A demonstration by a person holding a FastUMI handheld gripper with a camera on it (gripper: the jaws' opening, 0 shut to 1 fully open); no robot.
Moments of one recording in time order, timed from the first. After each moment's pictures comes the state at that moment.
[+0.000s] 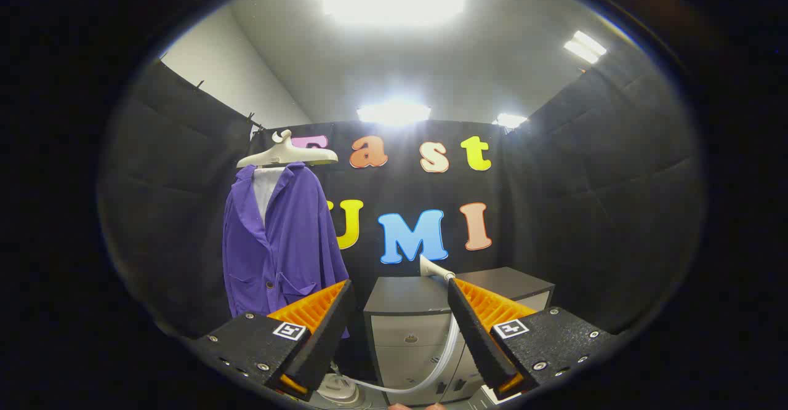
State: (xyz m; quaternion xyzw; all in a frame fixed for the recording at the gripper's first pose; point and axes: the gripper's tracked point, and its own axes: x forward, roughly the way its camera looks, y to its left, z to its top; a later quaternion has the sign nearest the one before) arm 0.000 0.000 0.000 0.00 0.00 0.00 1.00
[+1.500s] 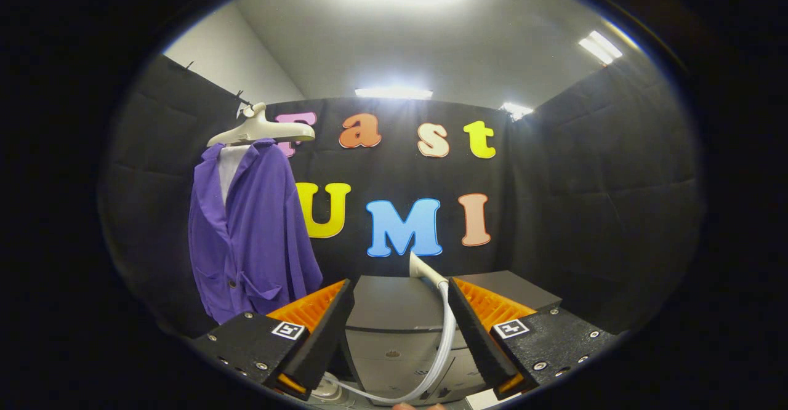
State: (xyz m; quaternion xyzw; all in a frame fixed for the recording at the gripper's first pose) arm 0.141 -0.034 -0.003 -0.03 0.05 -0.02 1.00
